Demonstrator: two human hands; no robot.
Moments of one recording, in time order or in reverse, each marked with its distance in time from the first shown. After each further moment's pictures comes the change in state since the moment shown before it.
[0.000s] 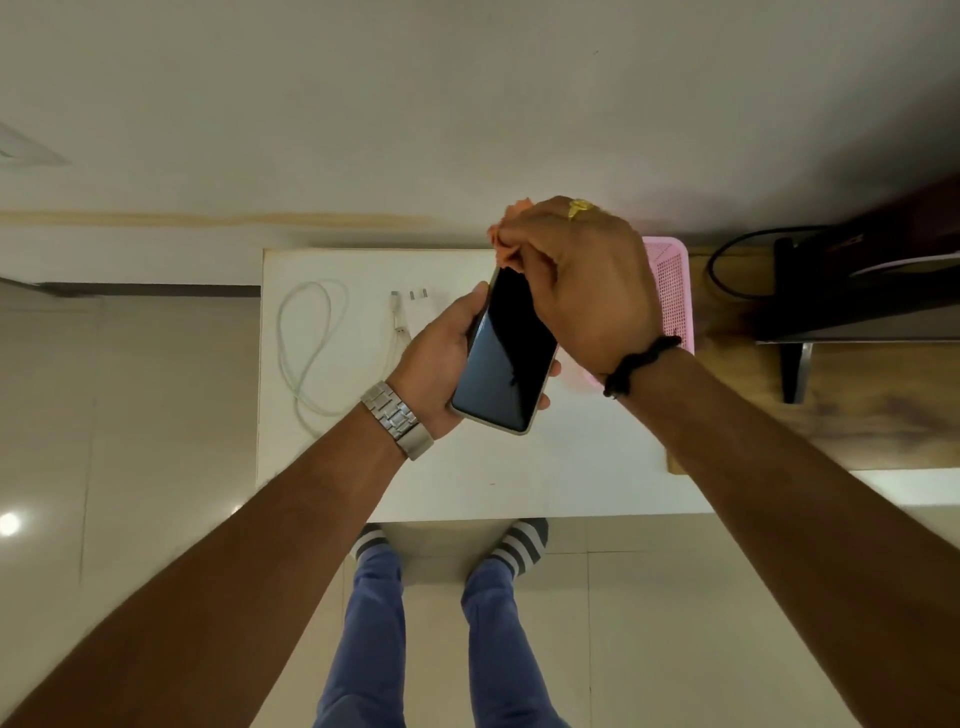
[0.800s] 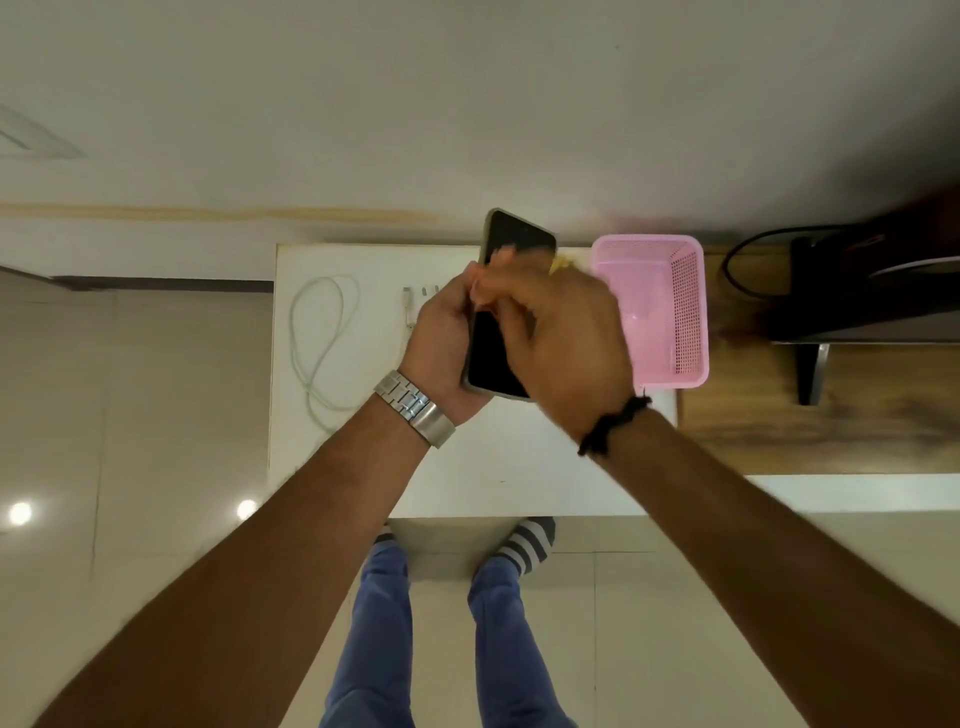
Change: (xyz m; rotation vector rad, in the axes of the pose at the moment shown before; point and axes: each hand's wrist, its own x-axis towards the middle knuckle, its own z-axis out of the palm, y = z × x) left_hand 0.004 0.008 0.002 -0.274 0.116 0.094; right_hand -0.029 -0.034 0.027 0.144 0.051 0.066
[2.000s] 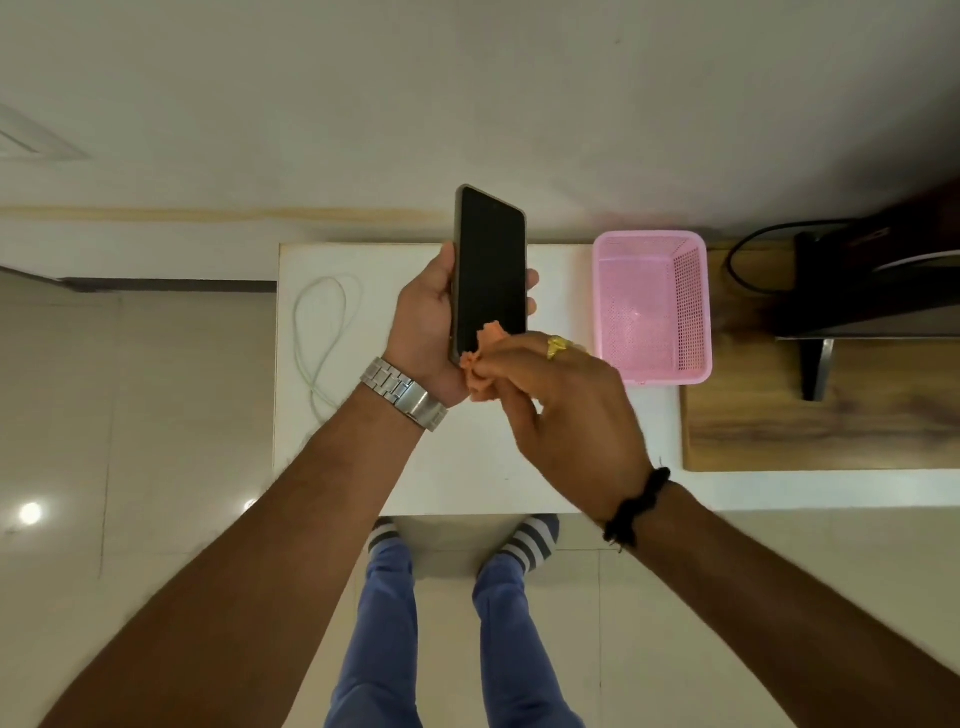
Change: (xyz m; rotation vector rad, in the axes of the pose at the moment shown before) left_hand -0.013 0.020 0.018 0.161 0.080 0.029; right_hand -0.054 0.007 0.000 0.057 -0.130 -0.074
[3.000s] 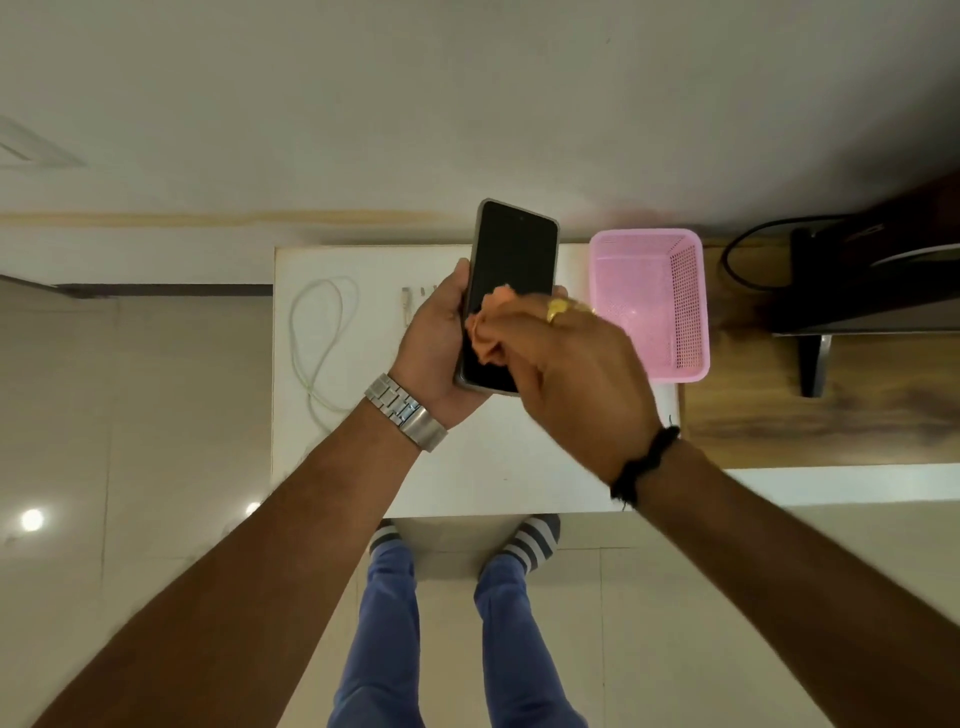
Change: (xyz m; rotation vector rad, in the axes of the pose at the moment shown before) left_hand 0.011 -0.021 -0.017 -0.046 -0.127 -0.039; right_hand 0.022 -0.005 -0.021 -0.186 -0.071 -0.069
